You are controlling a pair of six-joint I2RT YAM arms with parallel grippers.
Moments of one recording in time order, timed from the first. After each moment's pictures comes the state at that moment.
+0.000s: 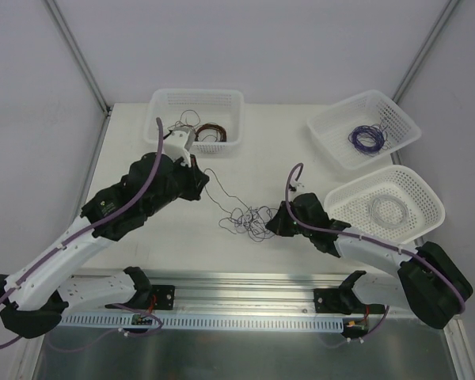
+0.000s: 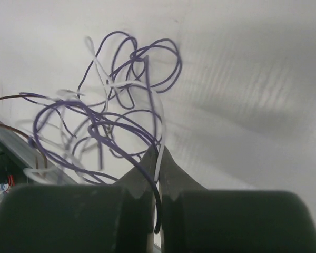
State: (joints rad) left arm -0.88 0.96 1.23 -0.67 -0.27 -0.42; right arm 0.72 1.20 0.43 0.11 -0.10 0.72
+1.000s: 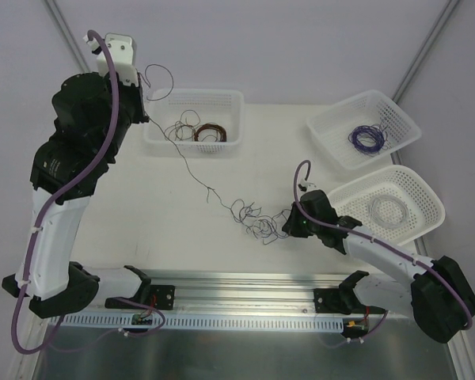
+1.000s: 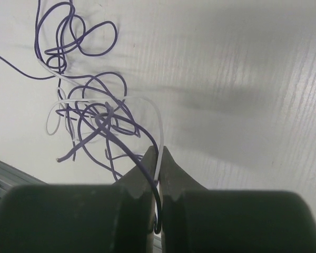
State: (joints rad) left arm -0.52 1.26 2.03 -0.85 -0.44 0.06; right arm 0.64 1.10 0.49 -0.22 -0.02 0.65
